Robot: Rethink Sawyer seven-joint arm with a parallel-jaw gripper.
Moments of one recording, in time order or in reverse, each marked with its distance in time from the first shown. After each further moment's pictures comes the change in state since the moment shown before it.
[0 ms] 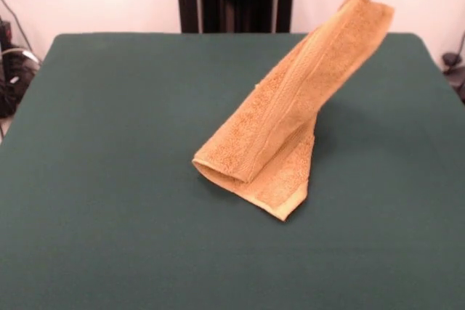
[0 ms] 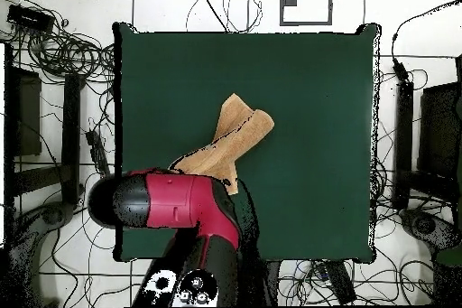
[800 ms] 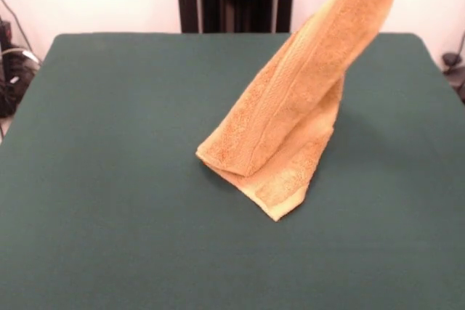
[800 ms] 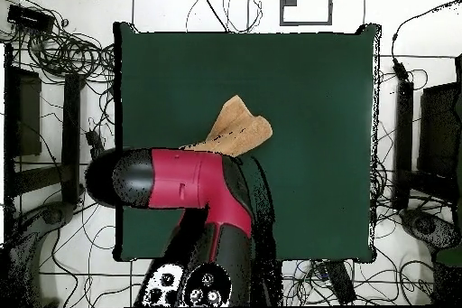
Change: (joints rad) arm -0.025 -0.003 -0.014 -0.154 0.005 0.176 0.001
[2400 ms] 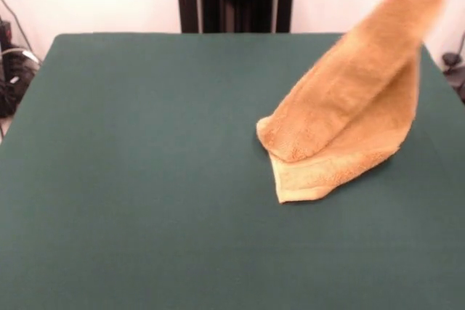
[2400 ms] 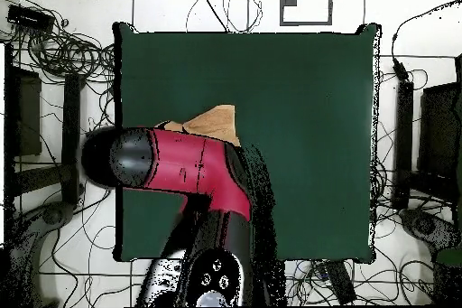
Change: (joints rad) arm -0.061 -0.004 0.038 0.002 0.160 -0.057 0.135
